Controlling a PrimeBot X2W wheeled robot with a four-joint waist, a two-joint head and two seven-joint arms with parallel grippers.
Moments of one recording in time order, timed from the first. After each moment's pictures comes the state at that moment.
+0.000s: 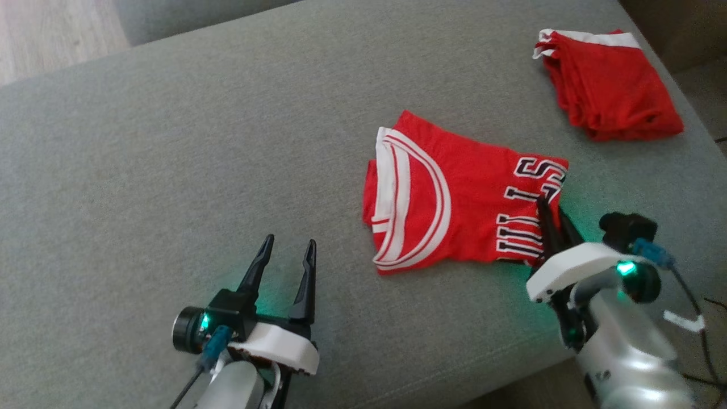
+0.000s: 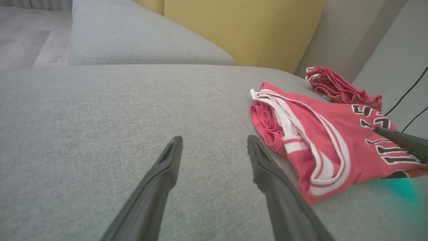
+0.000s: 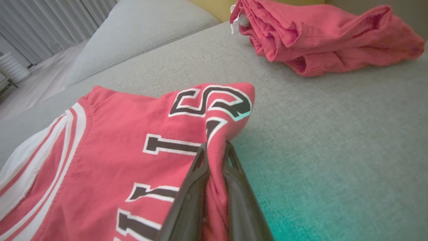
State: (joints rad) left arm -0.21 0.05 -0.42 0.44 -0.30 0.03 -0.26; right arm -0.45 -0.08 0.18 0.89 0.42 0.13 -0.25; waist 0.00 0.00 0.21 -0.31
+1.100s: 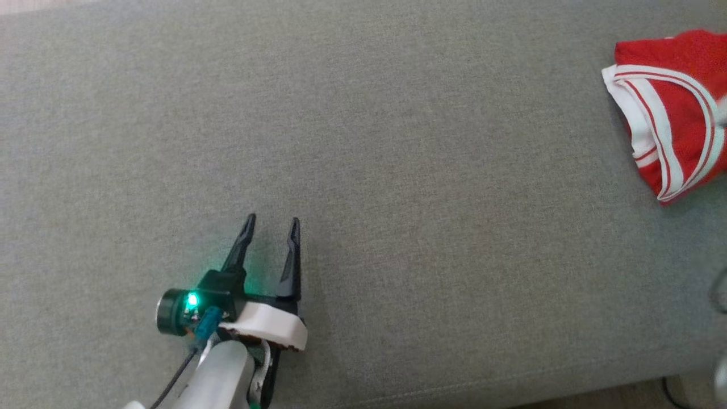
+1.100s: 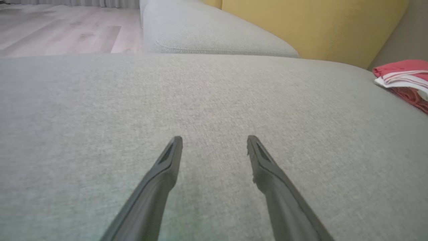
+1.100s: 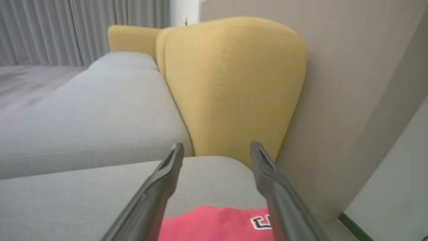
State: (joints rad) left arm -0.26 0.05 -0.39 0.46 -0.26 0.06 -0.26; right arm -0.90 -0.33 -0.26 0.97 -0.04 0.13 -0.25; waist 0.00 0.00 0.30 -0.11
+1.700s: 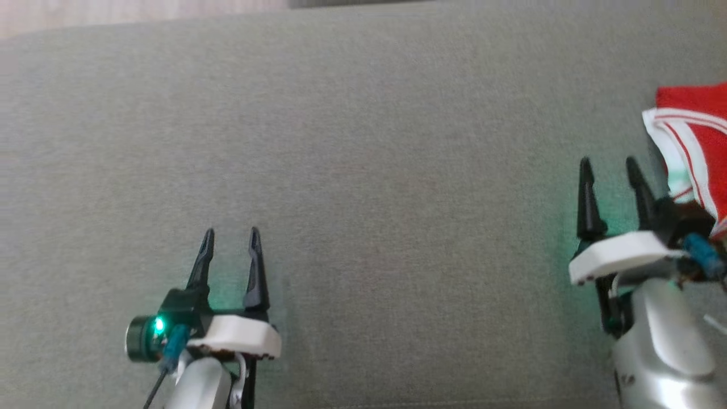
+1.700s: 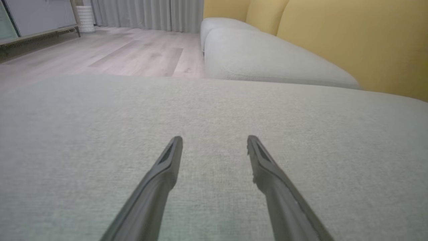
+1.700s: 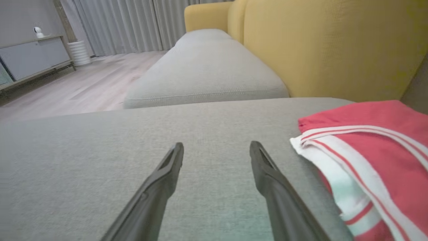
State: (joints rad) left arm -0.19 0.05 -0.26 0.41 -0.26 0.10 -0.26; right arm -0.36 -0.06 -0.10 0.57 0.04 0.13 -0.25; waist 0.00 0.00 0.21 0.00
